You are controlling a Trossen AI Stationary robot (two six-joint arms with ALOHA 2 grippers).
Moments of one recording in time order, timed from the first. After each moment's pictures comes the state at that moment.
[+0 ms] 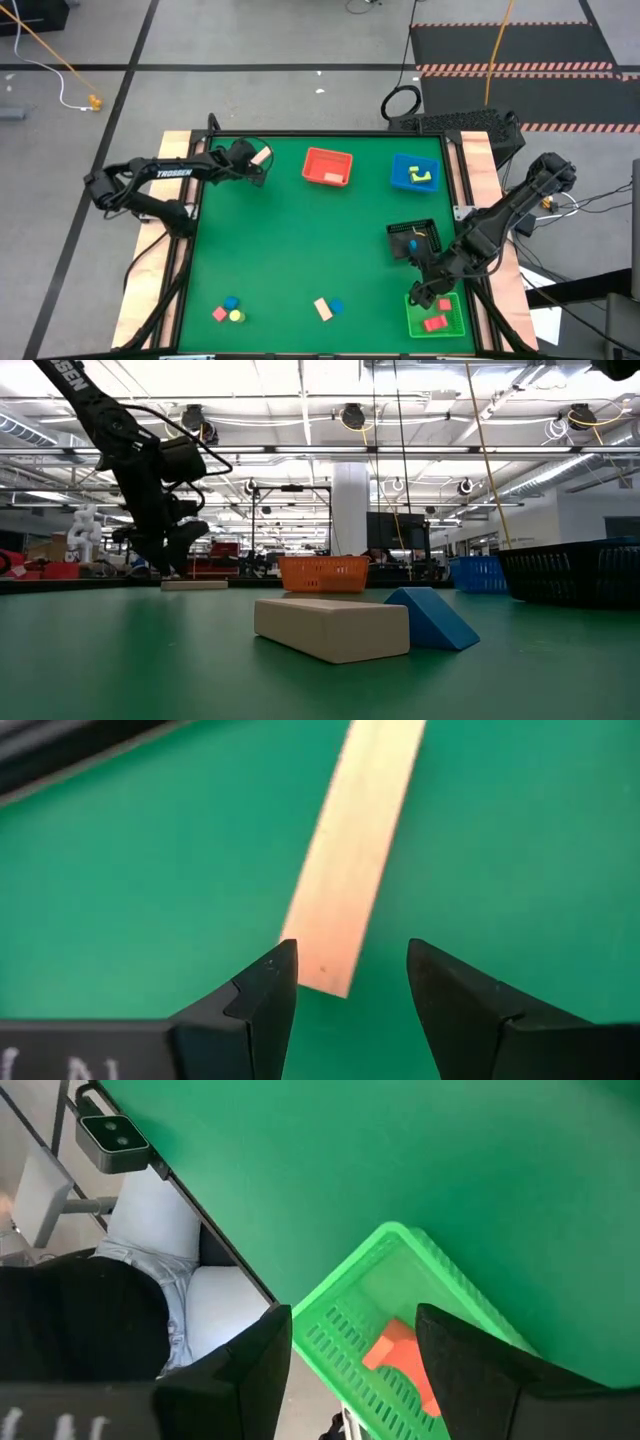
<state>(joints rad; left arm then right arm) 0.67 1.35 0.55 -0.25 -0.24 -0.36 0.70 1.16 0.87 -0.73 -0.13 1.56</state>
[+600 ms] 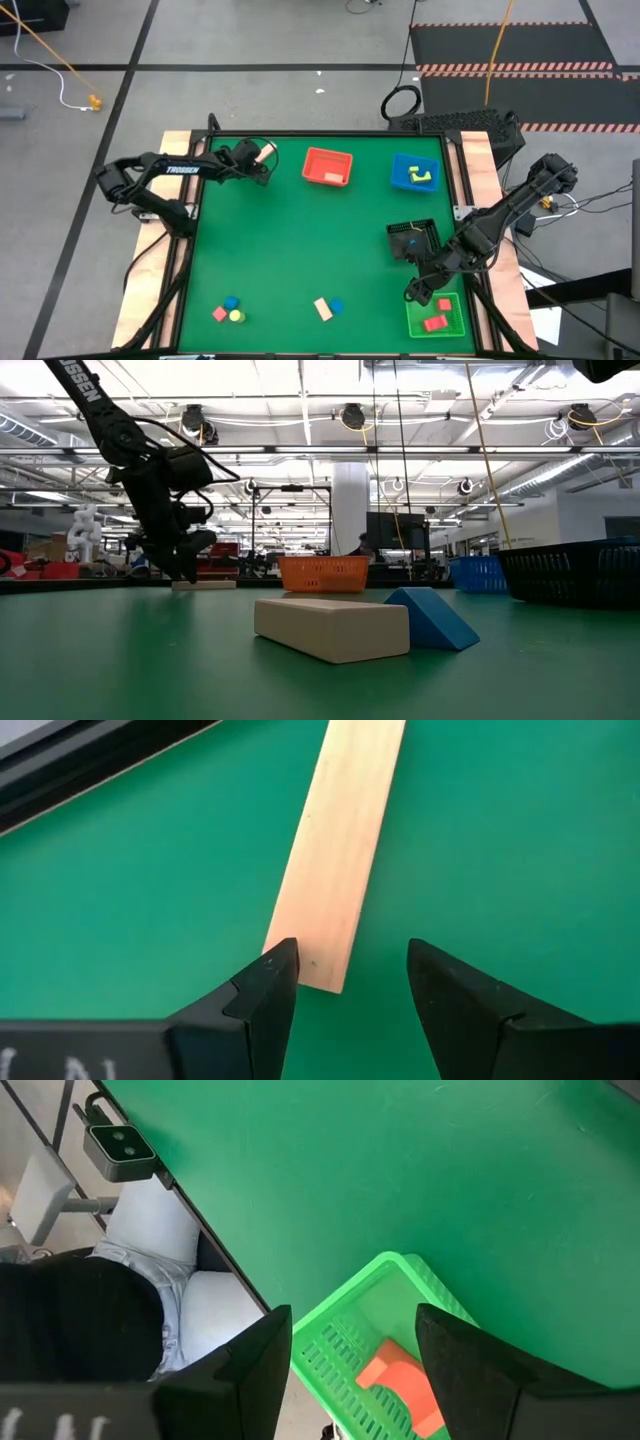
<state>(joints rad) 0.68 1.45 0.56 -0.15 -0.23 -0.31 0.65 1.16 0.87 -0.73 -0.13 1.47</state>
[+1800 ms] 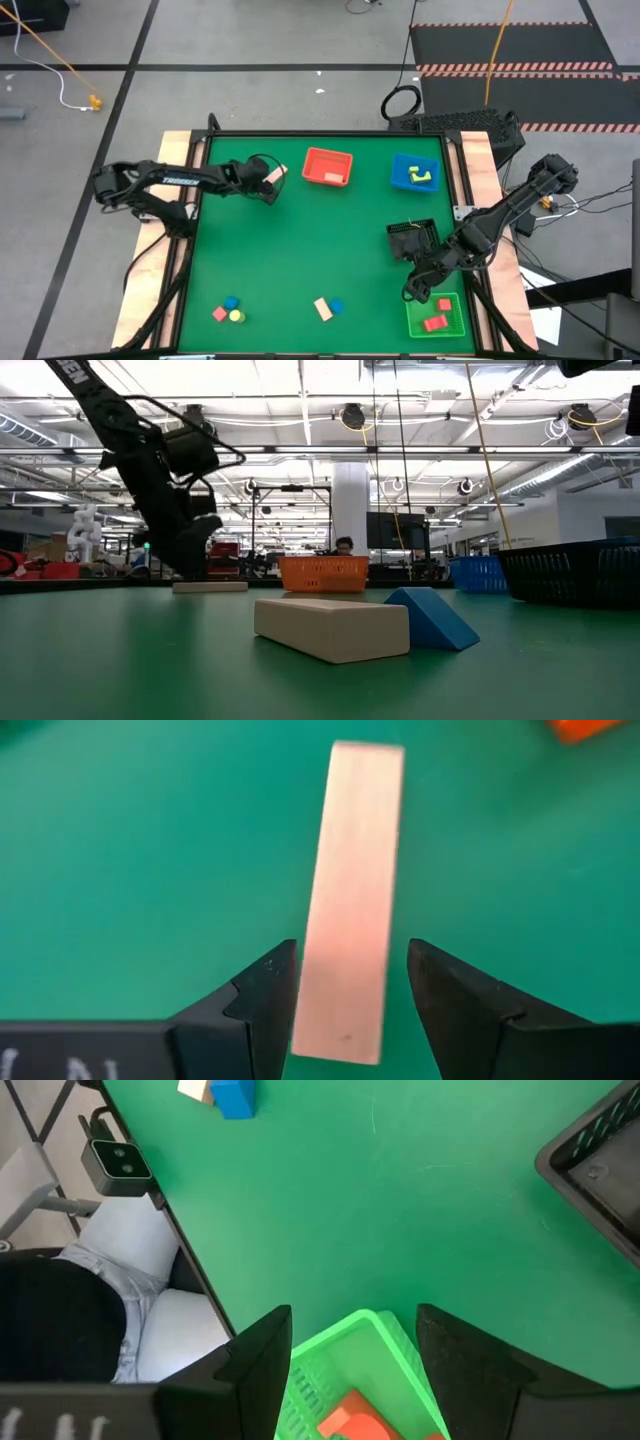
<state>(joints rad) 0.43 1.40 0.55 -0.16 -0.24 -0.40 0.63 1.16 0.87 -0.74 -0.04 1.29</state>
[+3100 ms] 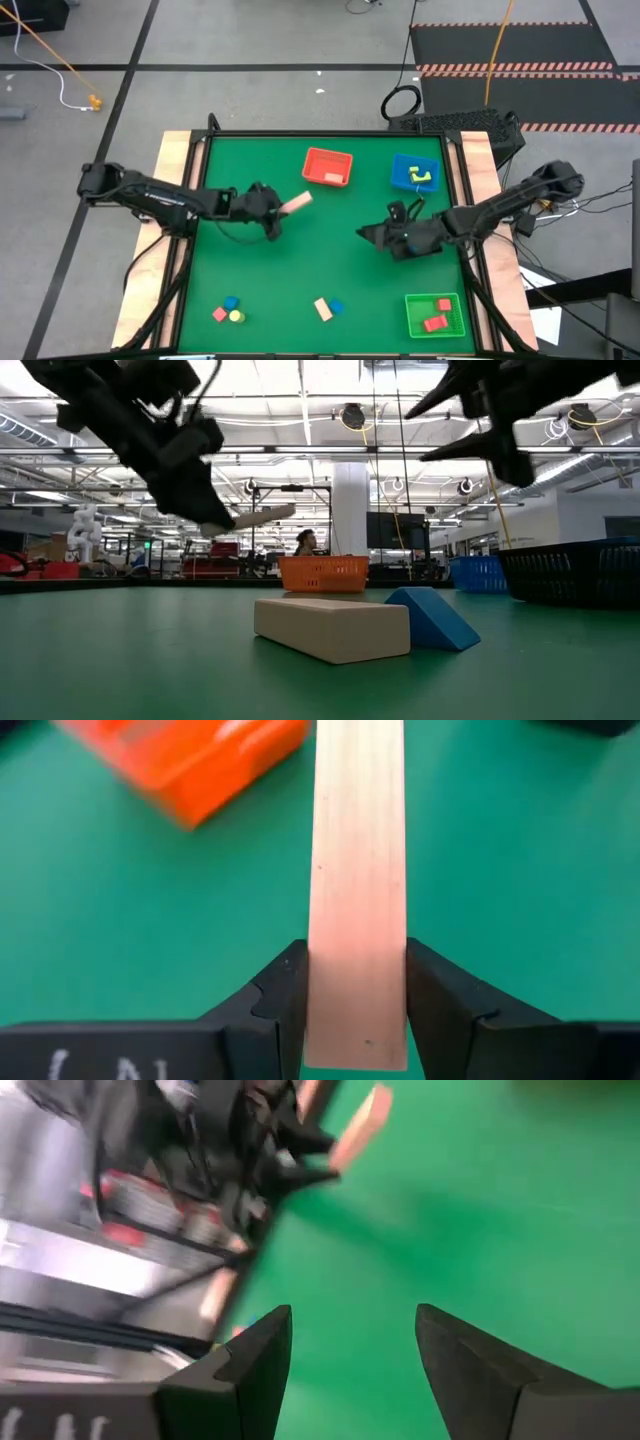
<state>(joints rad) -0.04 1.26 0.55 -0.02 -0.28 -0.37 0.33 1.16 0.56 0.16 0.46 1.31</state>
